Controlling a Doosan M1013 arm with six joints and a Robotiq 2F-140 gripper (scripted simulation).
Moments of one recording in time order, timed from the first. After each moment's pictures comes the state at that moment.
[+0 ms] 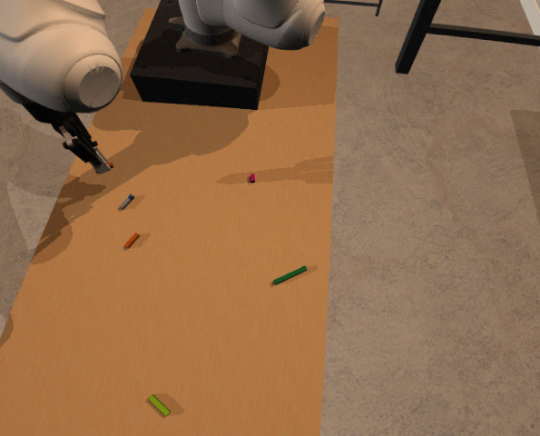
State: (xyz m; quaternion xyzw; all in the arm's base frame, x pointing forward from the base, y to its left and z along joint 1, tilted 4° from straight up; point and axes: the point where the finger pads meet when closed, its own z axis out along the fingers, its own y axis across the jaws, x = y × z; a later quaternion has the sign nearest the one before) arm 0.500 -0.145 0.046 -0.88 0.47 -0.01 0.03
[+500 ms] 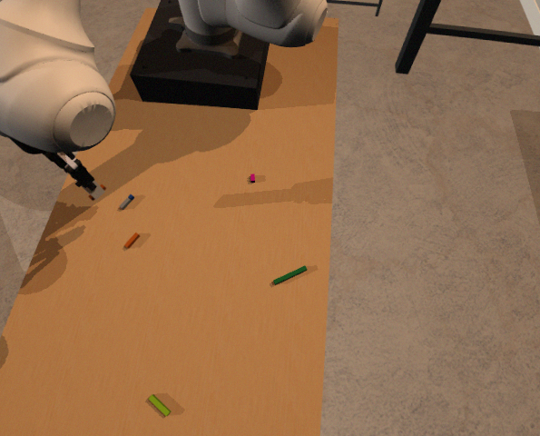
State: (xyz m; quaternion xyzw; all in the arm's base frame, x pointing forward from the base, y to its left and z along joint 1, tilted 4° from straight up) arm 0.563 -0.138 0.047 -0.97 0.24 -0.01 0.03
